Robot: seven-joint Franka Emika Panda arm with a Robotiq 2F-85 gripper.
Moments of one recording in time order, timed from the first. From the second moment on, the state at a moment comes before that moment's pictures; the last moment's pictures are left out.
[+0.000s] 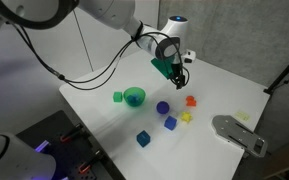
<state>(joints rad) -0.08 0.63 -0.11 -1.68 0.06 2.41 0.16</state>
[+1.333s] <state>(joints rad) -0.18 1.04 -0.14 -1.29 0.06 2.37 0.15</state>
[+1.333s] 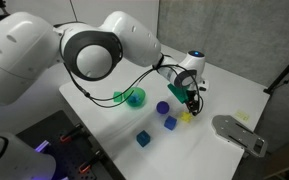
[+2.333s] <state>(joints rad) -0.20 1.17 -0.15 -1.19 0.06 2.40 0.14</state>
